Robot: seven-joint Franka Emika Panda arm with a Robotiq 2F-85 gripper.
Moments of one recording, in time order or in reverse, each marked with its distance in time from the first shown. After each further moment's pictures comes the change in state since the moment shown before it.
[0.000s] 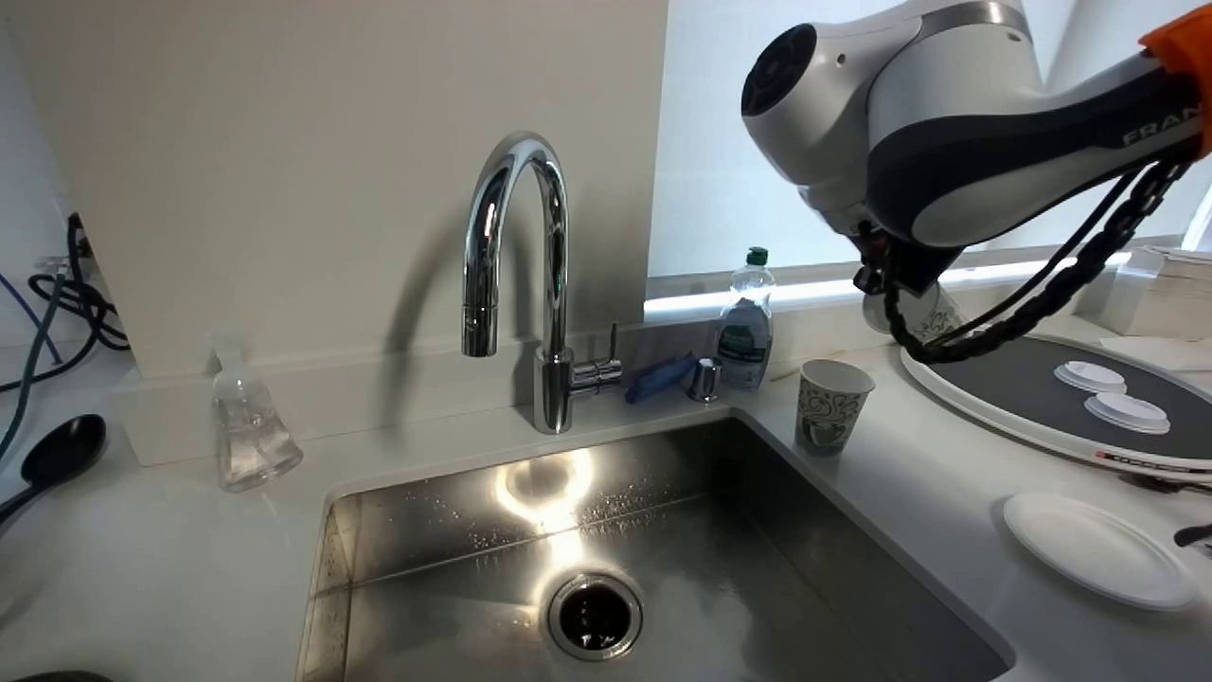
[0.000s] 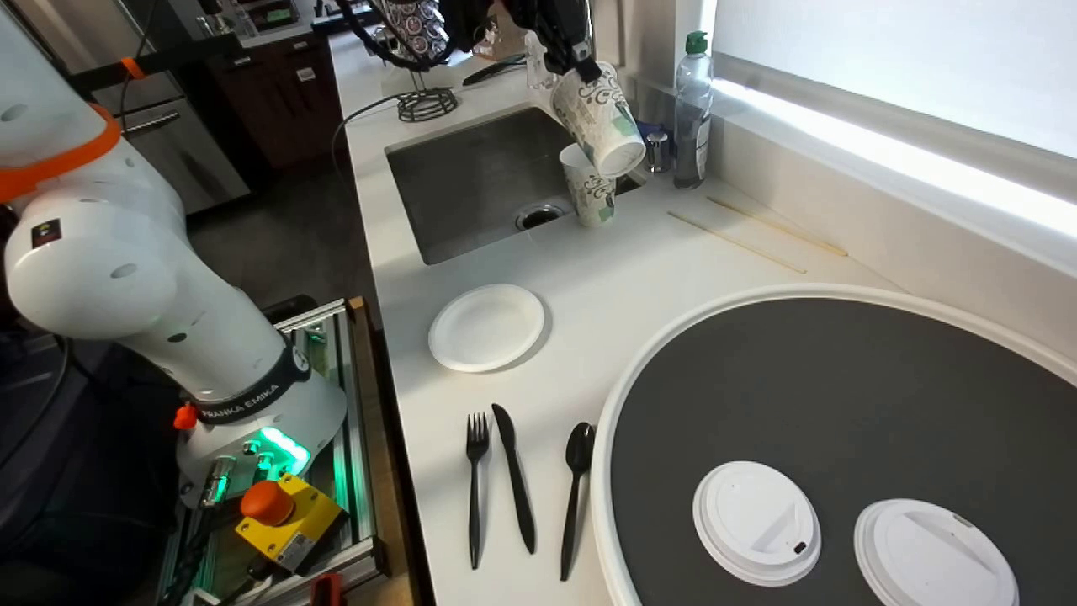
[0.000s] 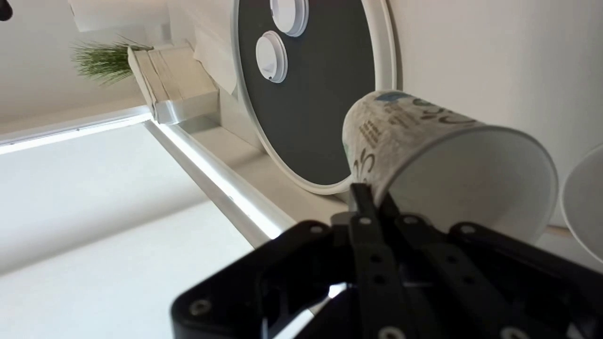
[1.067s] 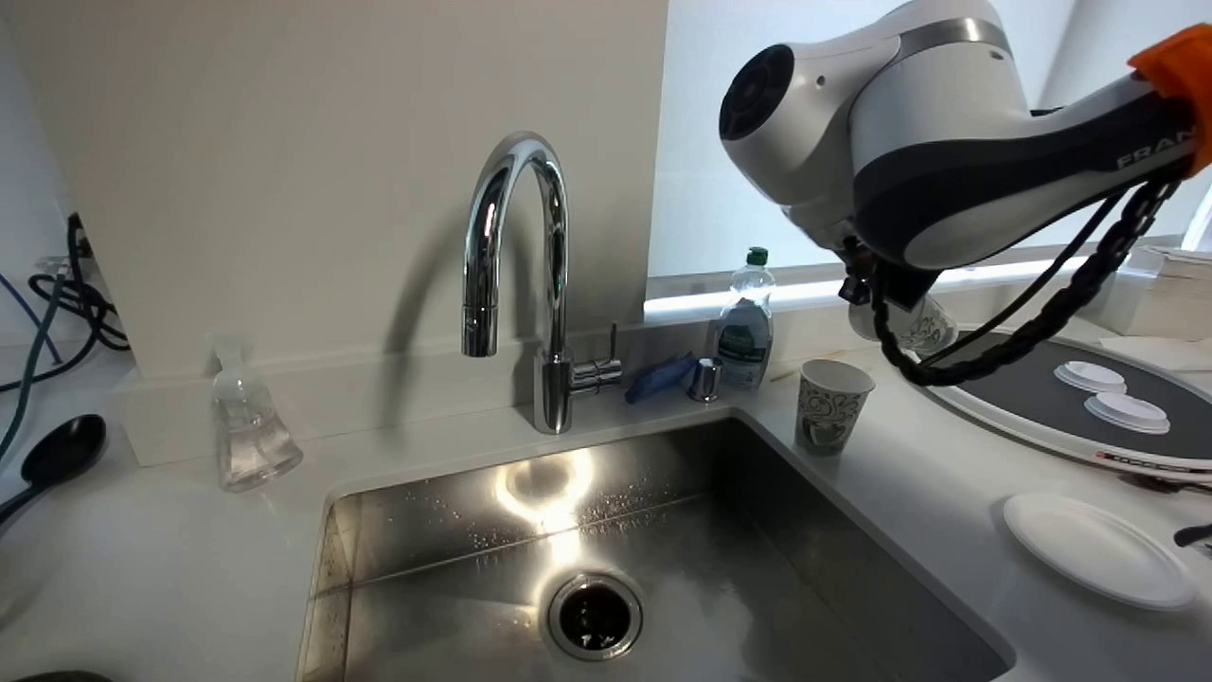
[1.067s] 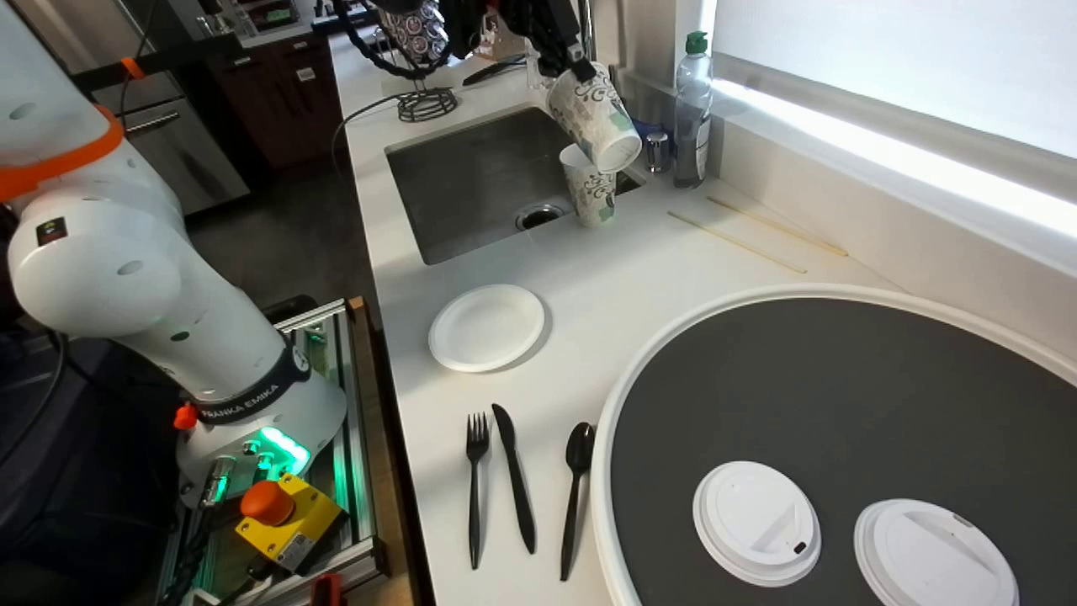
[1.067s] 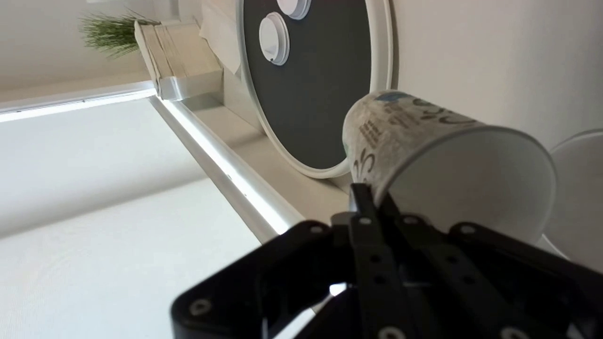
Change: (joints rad) arm 0.035 0.027 0.016 0.001 -0.037 -0.012 -0.001
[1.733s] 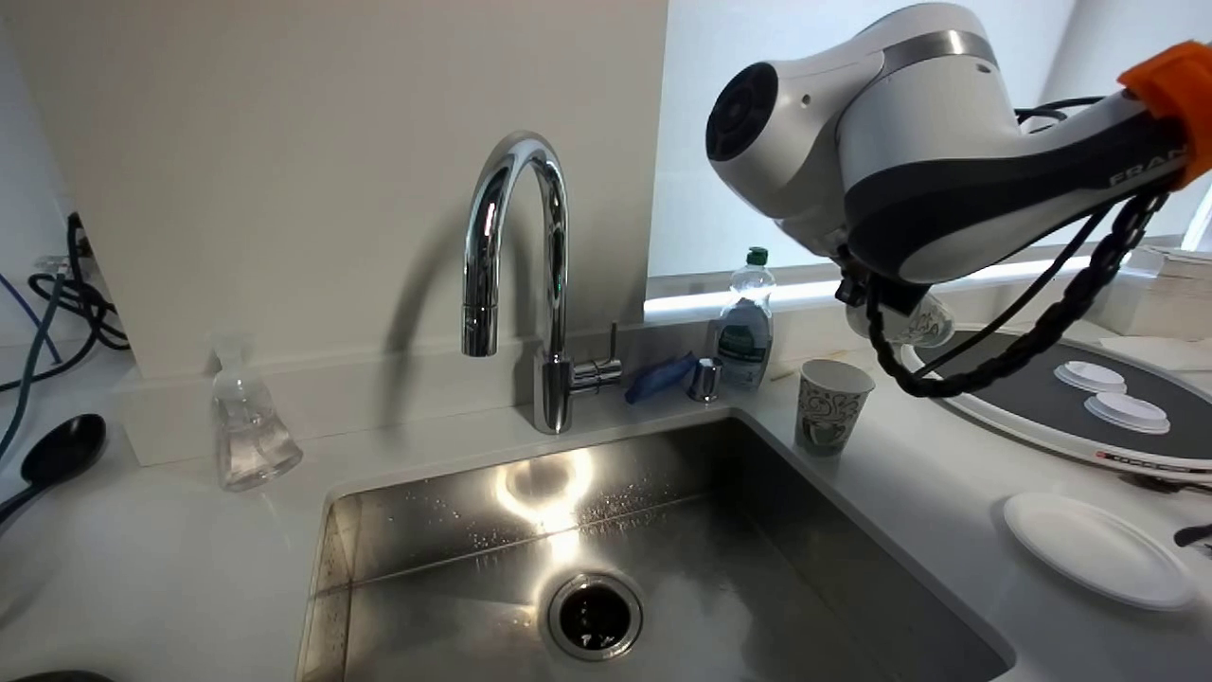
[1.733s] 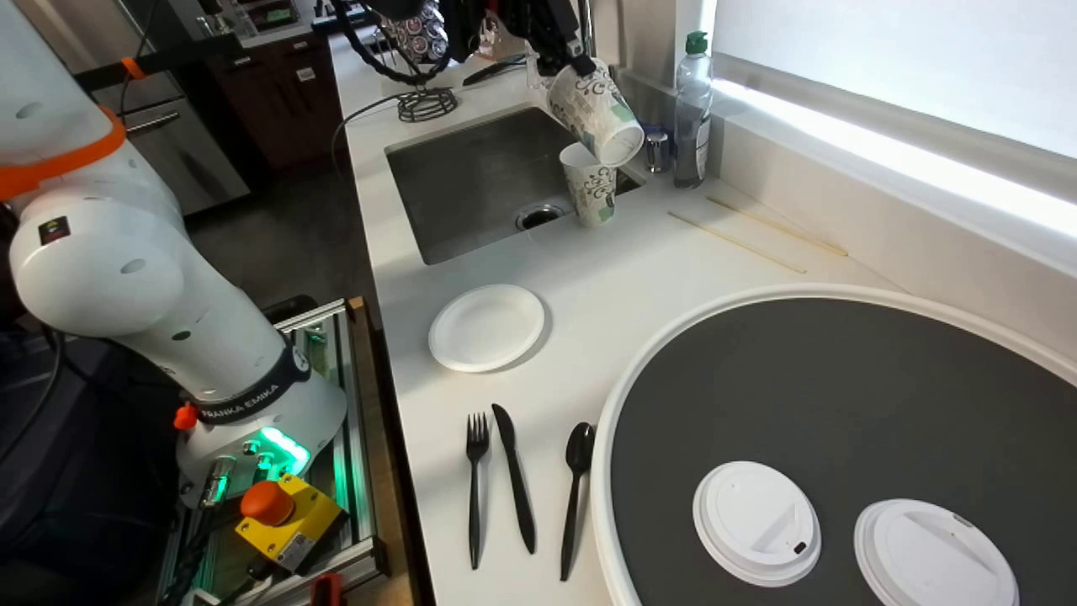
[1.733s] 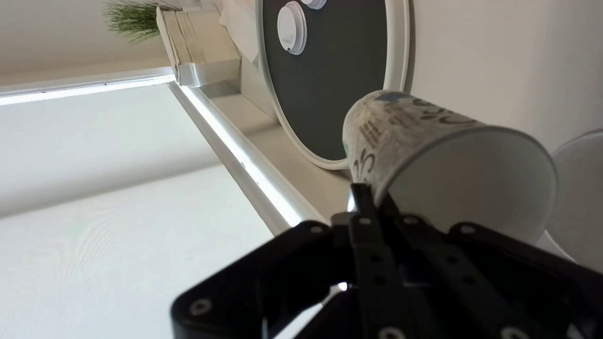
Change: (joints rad) arm 0.017 0.022 0.010 0.006 -0.047 -0.035 0.000
